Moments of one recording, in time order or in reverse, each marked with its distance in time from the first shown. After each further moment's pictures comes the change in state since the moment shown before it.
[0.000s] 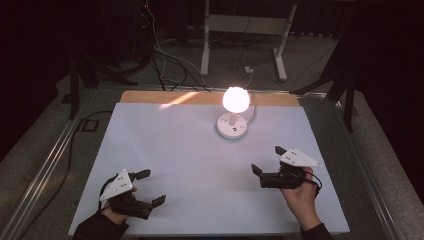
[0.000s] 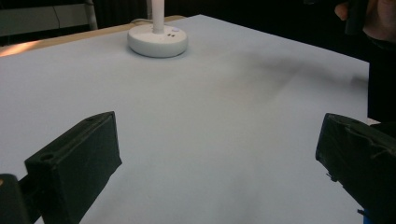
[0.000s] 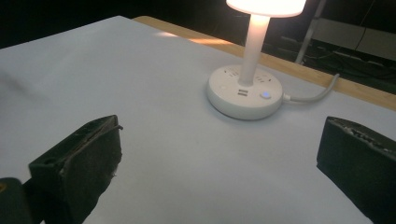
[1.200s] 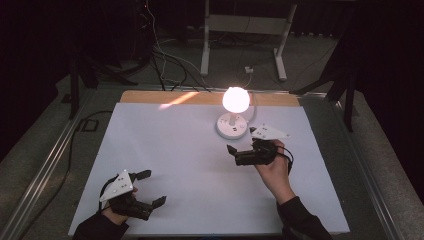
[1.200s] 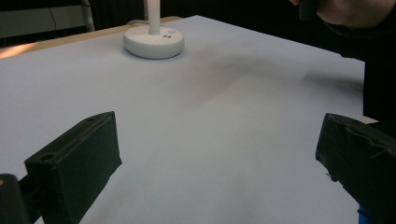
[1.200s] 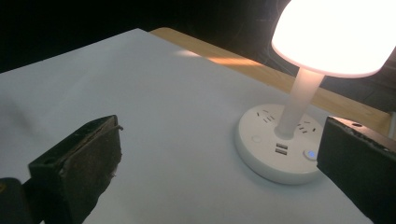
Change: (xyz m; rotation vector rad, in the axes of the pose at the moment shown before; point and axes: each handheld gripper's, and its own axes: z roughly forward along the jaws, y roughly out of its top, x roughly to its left) left arm -0.002 0.001 0.000 -0.003 -0.009 0.011; right arm 0.014 0.050 0.072 0.008 0.085 -0.021
